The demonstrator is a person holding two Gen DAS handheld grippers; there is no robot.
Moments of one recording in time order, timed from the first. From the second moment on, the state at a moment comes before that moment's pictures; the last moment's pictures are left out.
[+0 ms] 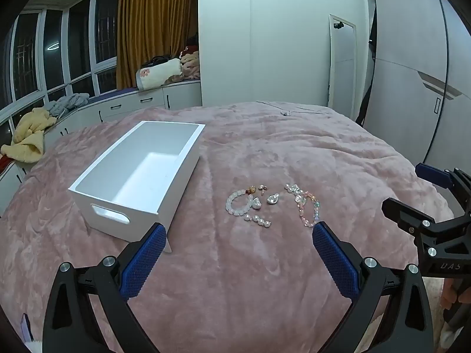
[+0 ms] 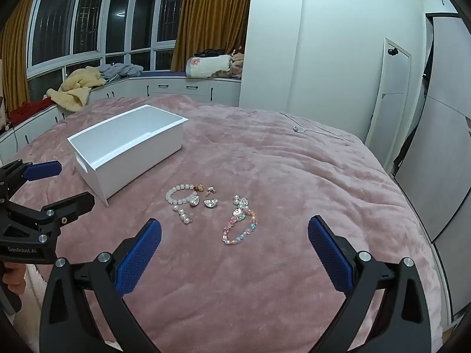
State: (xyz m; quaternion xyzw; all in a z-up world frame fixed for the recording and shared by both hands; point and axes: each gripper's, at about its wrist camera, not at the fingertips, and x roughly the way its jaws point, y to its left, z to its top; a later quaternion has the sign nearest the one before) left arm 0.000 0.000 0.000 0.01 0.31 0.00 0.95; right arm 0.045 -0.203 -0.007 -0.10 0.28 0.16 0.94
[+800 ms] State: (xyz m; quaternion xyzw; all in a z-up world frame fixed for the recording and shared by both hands) left arm 0.000 0.001 0.000 0.01 0.32 -0.01 0.95; right arm 0.045 -0.203 -0.008 -0.10 0.28 0.16 0.94
